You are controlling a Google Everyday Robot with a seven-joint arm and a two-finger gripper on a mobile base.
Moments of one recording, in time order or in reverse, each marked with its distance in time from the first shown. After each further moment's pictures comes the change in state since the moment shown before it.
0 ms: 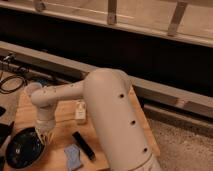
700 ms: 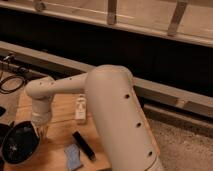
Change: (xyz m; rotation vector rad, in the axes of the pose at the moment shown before) arm -0.004 0.017 -0.043 0.009 -0.041 -0.086
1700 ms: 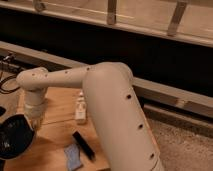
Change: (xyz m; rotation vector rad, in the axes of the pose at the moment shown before) arm -0.010 0.027 -0.041 0.019 -0.047 -0.114
